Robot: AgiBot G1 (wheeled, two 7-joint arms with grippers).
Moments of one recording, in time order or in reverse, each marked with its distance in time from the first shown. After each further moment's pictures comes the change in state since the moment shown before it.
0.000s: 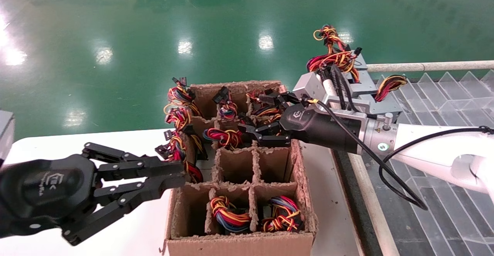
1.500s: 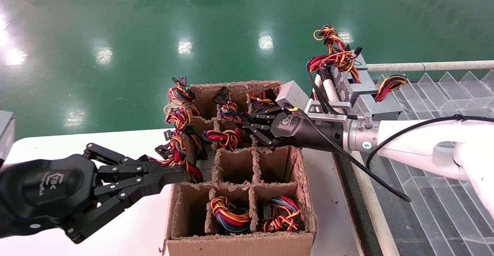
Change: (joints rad) left arm 0.000 0.000 0.000 0.000 0.000 0.000 0.000; right arm 0.146 -0.106 -0.045 -0.281 -0.069 -0.022 -0.168
